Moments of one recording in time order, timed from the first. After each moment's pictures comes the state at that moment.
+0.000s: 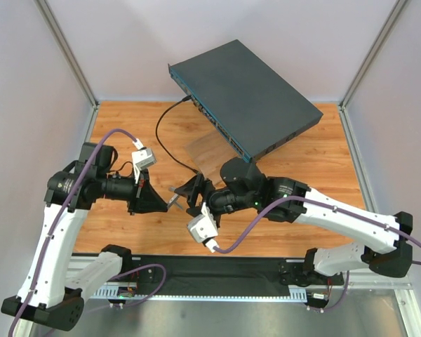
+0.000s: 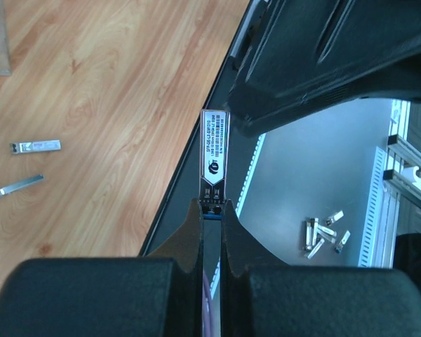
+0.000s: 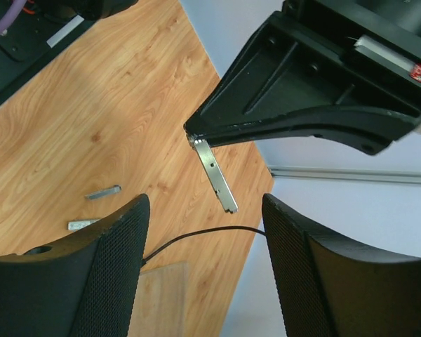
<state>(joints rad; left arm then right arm) -0.23 0.93 1.30 -1.34 1.02 0.35 1.21 1.29 1.38 -0.53 -0.39 -1.24</state>
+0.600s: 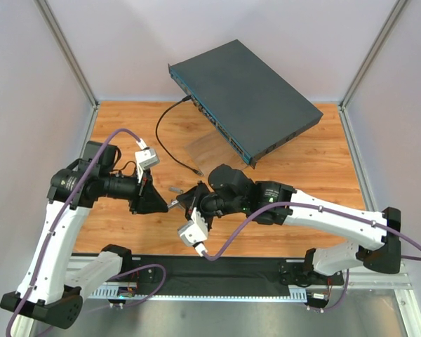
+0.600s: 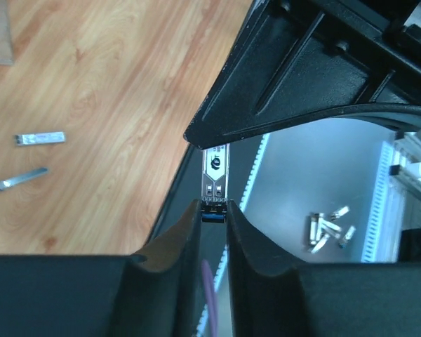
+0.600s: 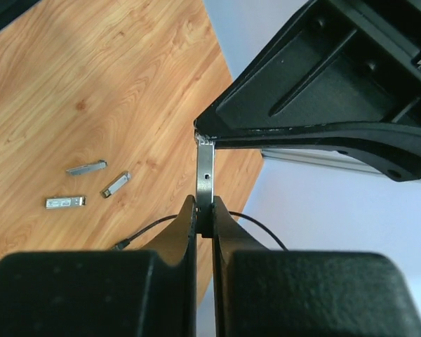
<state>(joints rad) -0.26 0.95 1.30 -1.34 0.98 0.34 1.25 1.35 1.34 -0.49 -0.25 -1.35</state>
